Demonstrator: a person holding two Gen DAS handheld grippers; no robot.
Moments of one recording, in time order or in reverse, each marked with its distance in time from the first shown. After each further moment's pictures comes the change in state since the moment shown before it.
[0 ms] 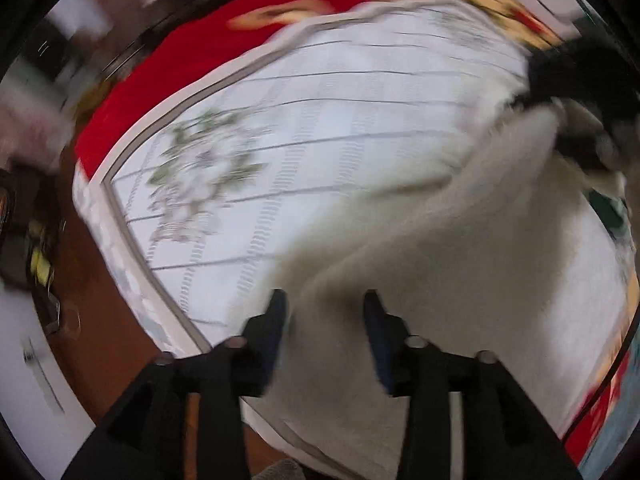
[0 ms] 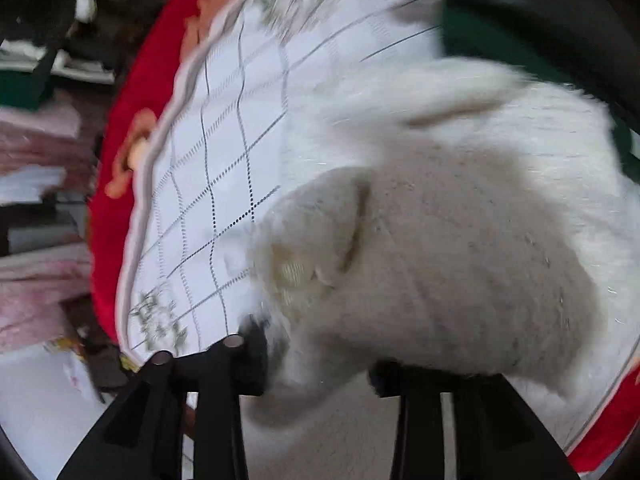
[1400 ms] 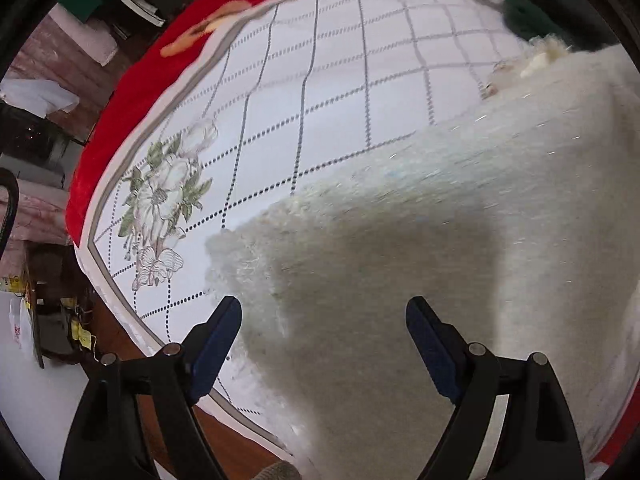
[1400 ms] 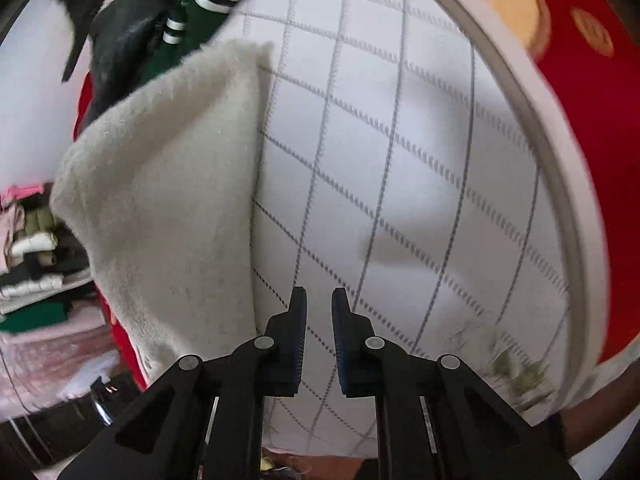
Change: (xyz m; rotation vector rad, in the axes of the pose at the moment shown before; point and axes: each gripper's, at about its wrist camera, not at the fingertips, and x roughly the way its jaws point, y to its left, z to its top) left arm 0.030 -0.062 -0.017 0.313 -0.007 0.119; right arm -0.132 -0.411 -0.320 0.695 -0.235 0.223
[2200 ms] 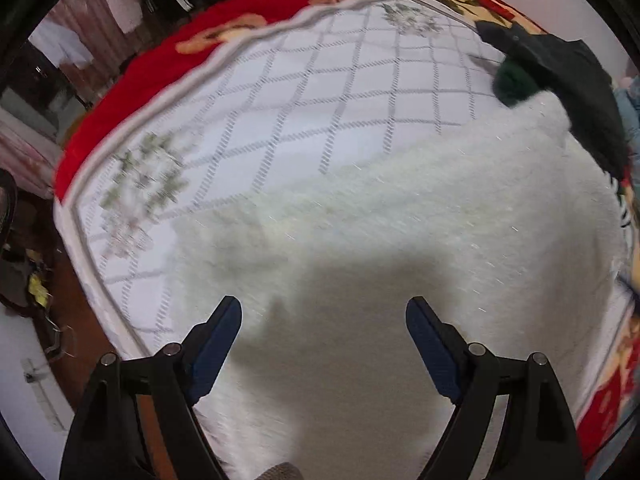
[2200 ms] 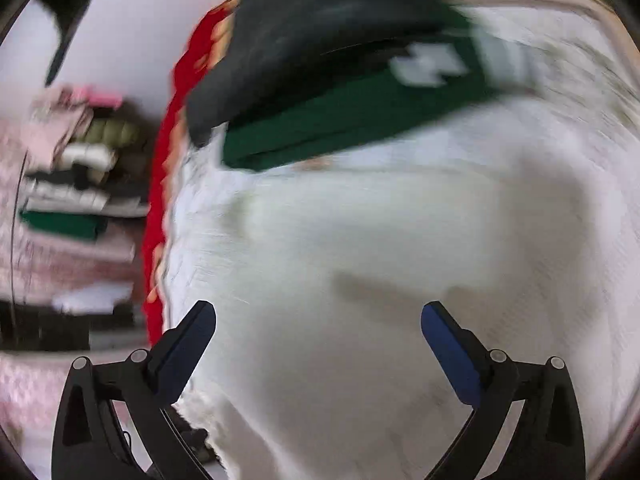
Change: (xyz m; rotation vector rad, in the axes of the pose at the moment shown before) left arm -0.030 -0.030 0.005 -0.213 -0.050 -0.147; right arm 0.002 0.111 0.132 -0.342 -0.003 0.167
